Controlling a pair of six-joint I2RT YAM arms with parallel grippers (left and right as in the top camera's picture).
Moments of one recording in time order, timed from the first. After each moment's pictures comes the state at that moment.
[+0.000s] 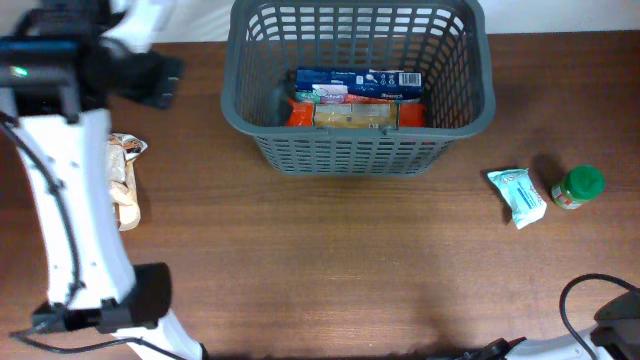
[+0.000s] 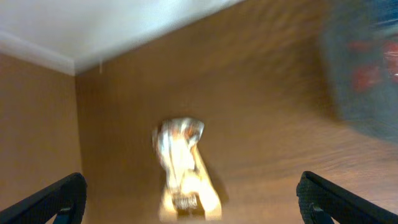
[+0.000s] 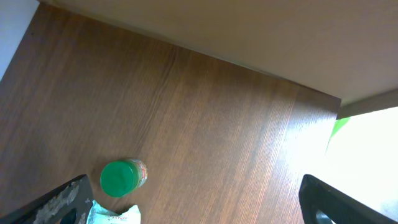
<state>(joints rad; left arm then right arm) 0.07 1.90 2.54 -1.55 -0.12 0.40 -1.02 1.79 2.37 -1.54 0.04 0.20</state>
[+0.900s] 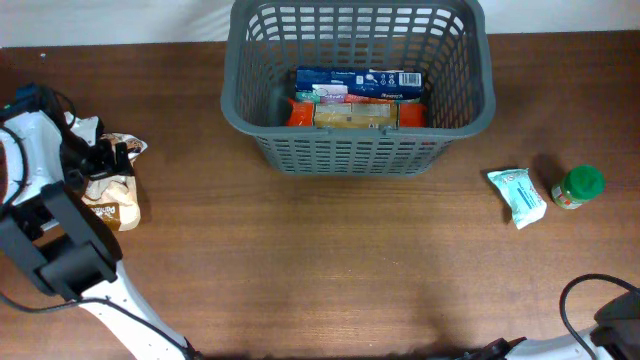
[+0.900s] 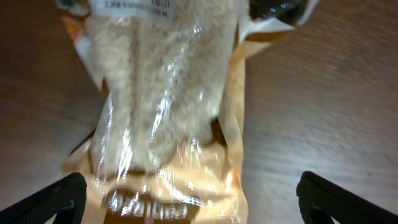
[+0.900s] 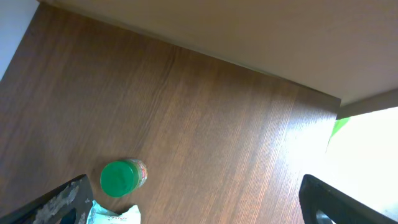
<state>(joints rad) 0.50 2.24 1.91 -1.21 0.04 0.27 -1.02 1.79 2.37 -1.54 0.04 0.20</state>
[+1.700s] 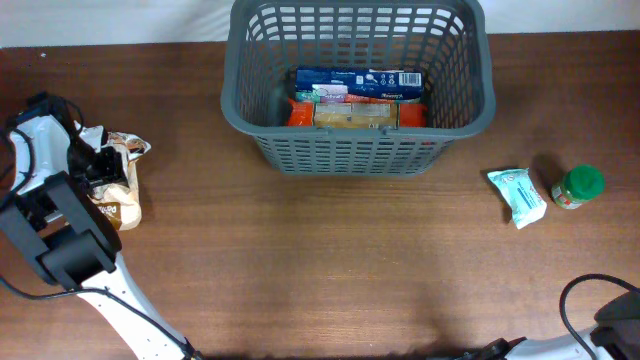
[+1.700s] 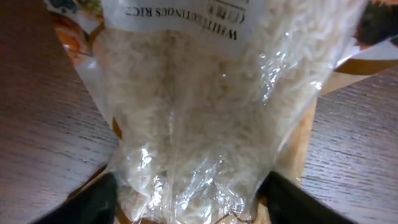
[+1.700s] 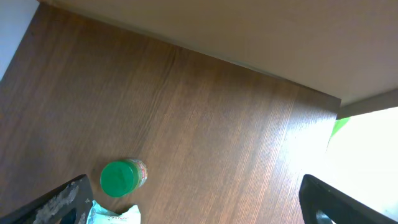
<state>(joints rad) 0.50 2.33 1.91 -1.14 -0.02 0.26 -1.02 1.79 2.37 -1.54 0.04 0.20</state>
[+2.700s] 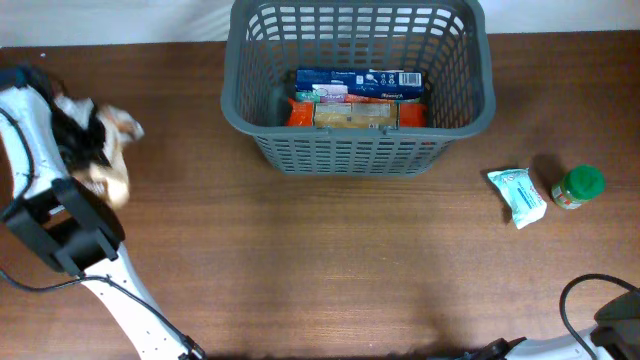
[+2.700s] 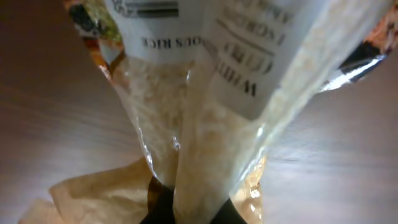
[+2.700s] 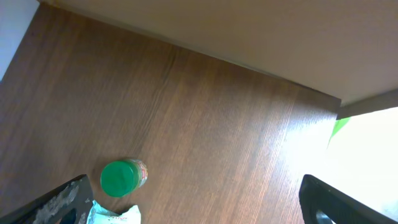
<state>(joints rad) 0.48 2.46 2.51 -1.62 0.10 0.26 -1.02 1.79 2.37 -1.54 0.04 0.20</state>
